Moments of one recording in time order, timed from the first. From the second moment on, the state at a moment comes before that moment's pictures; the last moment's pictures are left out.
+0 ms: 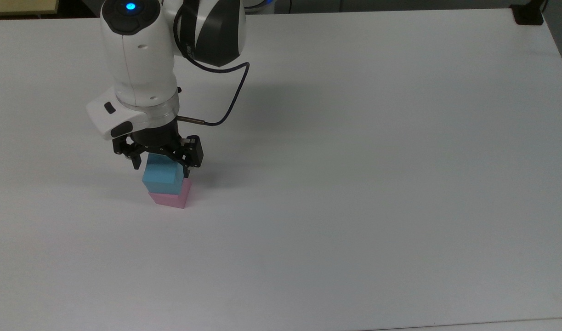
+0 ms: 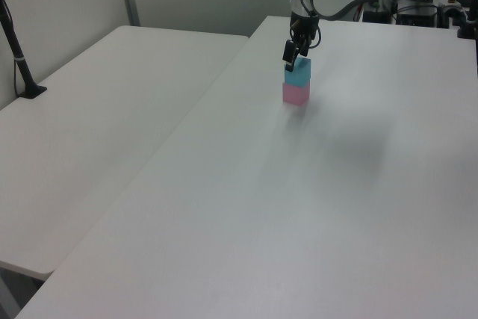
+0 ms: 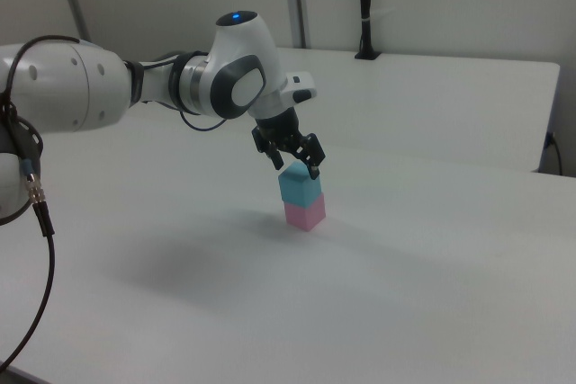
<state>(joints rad) 0.01 0.49 -0.16 -1.49 -0.01 2.19 0.00</state>
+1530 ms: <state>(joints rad) 0.00 0.20 -0.43 -1.81 0.00 2.11 -0.52</state>
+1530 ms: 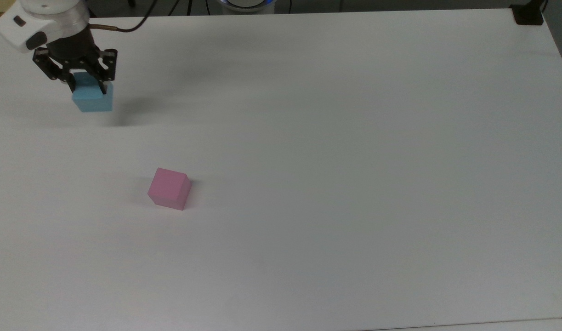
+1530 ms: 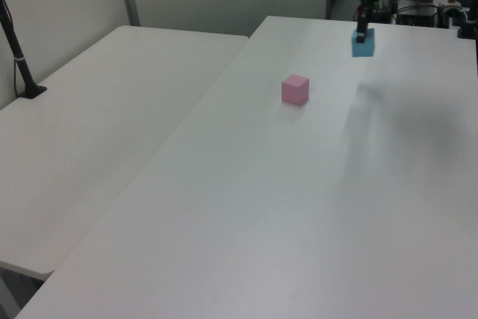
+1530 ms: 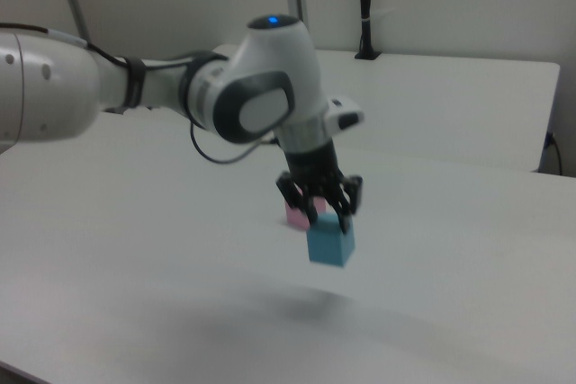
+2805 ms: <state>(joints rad) -0.02 0.29 -0.49 -1.91 0.00 2.20 -0.53</state>
